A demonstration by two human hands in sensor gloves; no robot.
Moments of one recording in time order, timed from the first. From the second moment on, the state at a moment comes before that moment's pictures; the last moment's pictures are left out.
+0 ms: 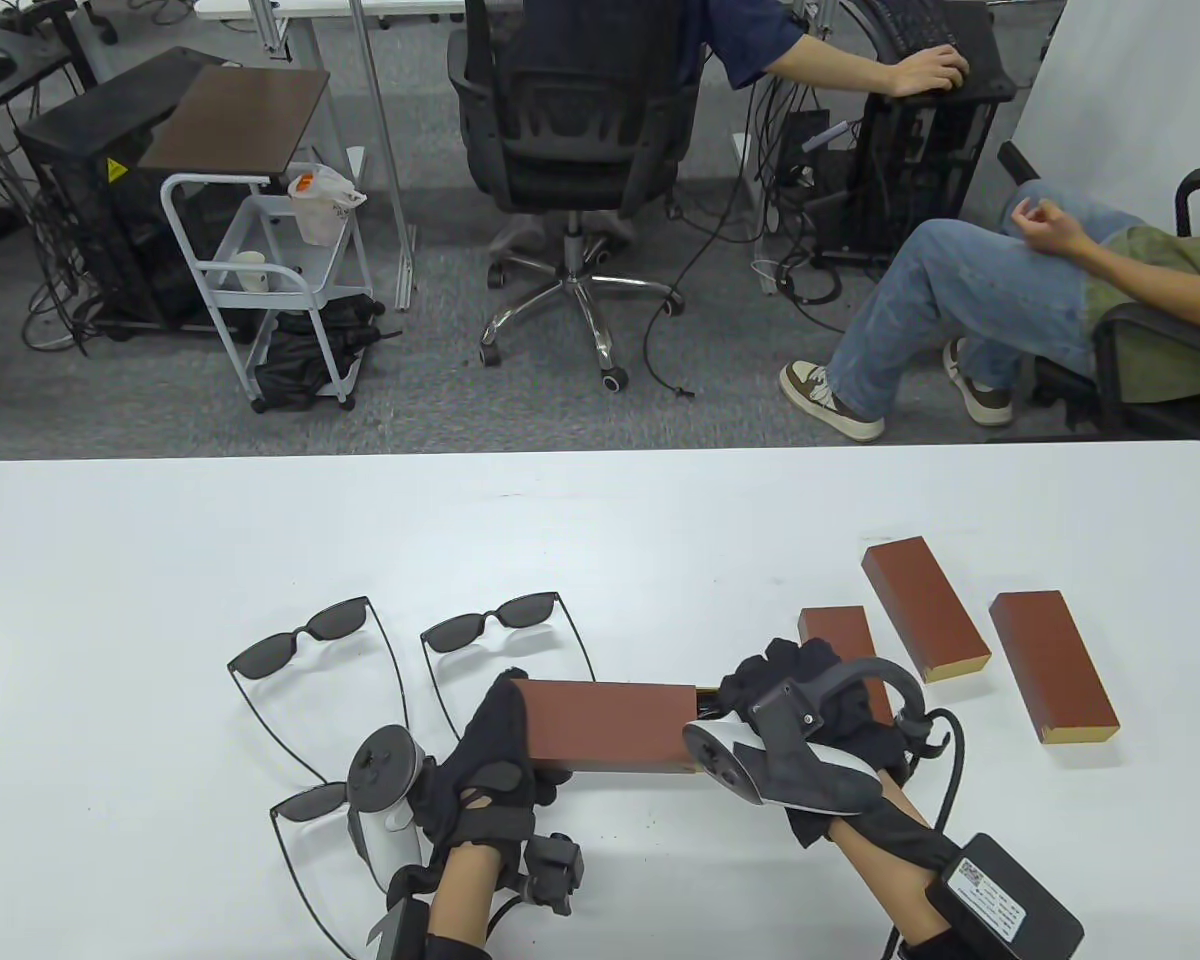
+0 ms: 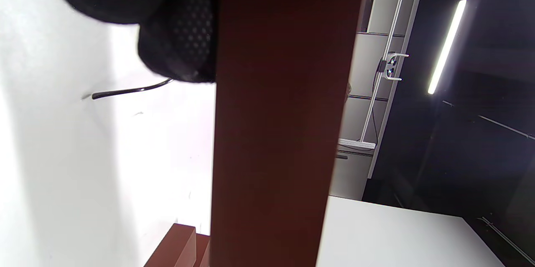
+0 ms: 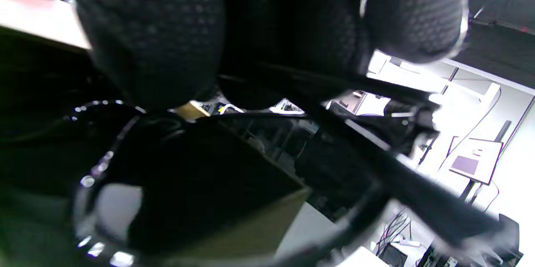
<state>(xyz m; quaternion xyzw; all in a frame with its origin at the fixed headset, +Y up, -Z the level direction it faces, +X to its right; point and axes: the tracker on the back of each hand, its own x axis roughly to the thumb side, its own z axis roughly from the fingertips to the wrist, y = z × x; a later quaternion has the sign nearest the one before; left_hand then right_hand) -0.156 -0.748 -0.288 -0.09 0.07 0.73 0.67 0.099 -0.602 -0.289 -0.23 0.16 -0.94 0.18</state>
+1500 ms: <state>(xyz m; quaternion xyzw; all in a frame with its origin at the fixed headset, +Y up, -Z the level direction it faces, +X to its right) -0.155 -0.752 -0.289 -0.10 0.05 0.75 0.65 0.214 -0.702 -0.326 0.01 0.02 -0.79 -0.61</state>
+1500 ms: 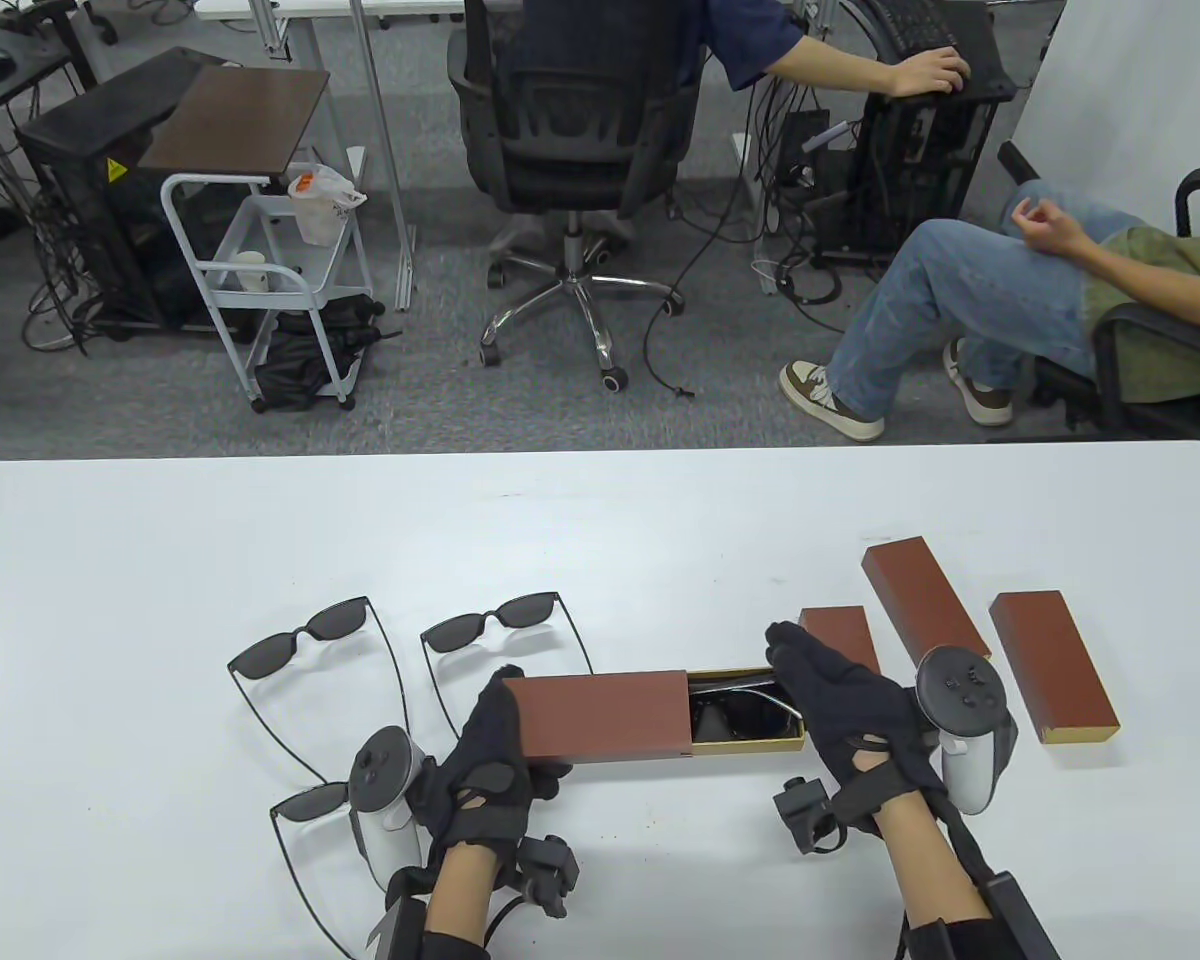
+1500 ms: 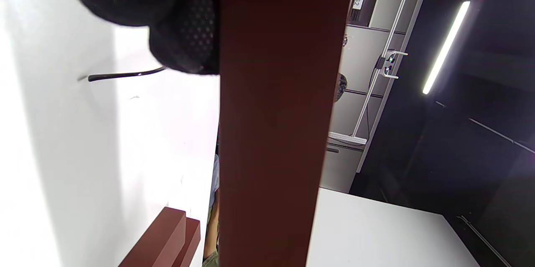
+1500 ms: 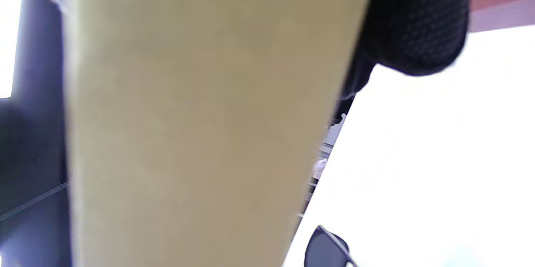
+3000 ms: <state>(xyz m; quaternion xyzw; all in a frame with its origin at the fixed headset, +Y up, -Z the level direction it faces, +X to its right) -0.119 -0.747 -0.286 -0.19 -0.02 0.74 0.64 0.163 -0.723 -0.306 -0.18 -0.06 -0.74 -0.64</state>
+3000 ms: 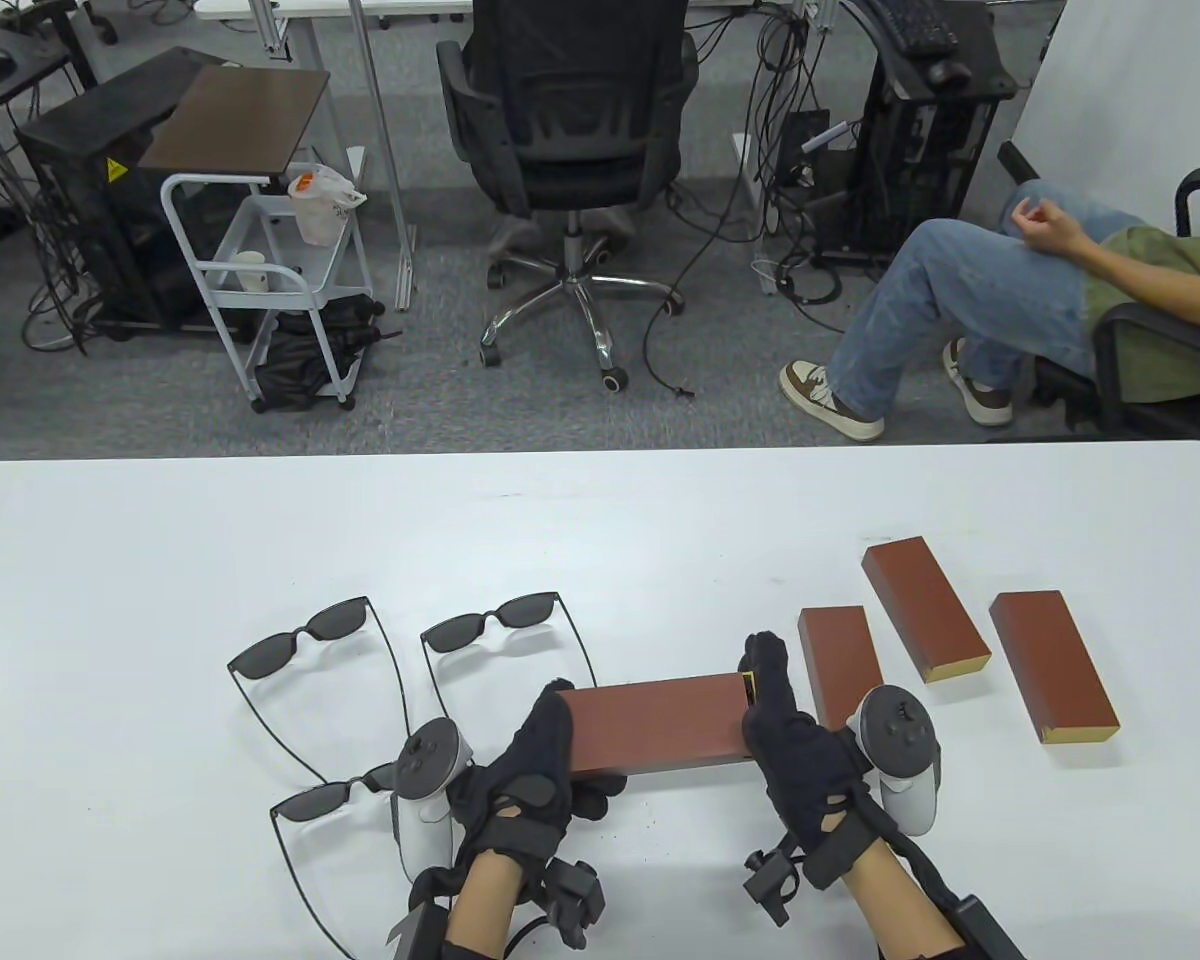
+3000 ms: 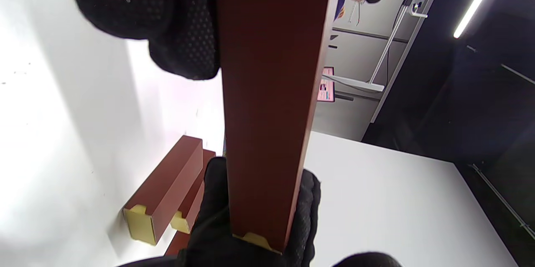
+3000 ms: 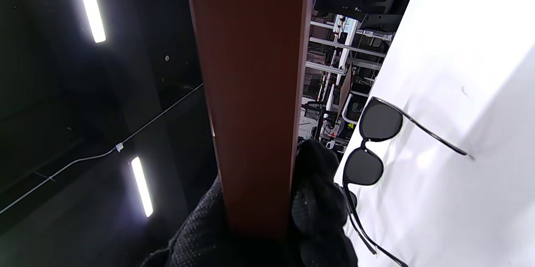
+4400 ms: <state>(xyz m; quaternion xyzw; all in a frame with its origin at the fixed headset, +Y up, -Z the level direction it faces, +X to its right) -0.157 -0.721 -0.289 0.05 0.04 0.47 0.88 0.141 -0.668 -0.355 -0.15 0.13 -0.96 -0.21</state>
